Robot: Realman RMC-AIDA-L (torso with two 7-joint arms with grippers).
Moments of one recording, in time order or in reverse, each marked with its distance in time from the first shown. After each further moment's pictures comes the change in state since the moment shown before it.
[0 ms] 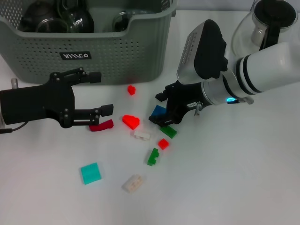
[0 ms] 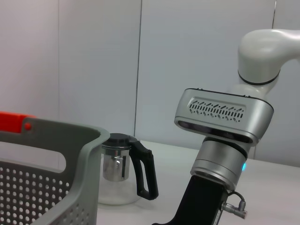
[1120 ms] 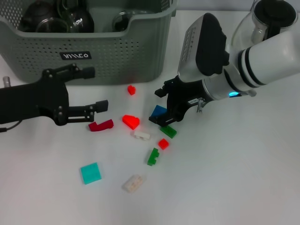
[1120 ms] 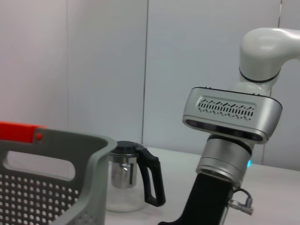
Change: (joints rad) left arm 0.025 -0.008 -0.009 0.036 -0.030 0.014 0.003; right arm -0.001 -0.001 0.058 -0.070 -0.101 -0.079 -0.001
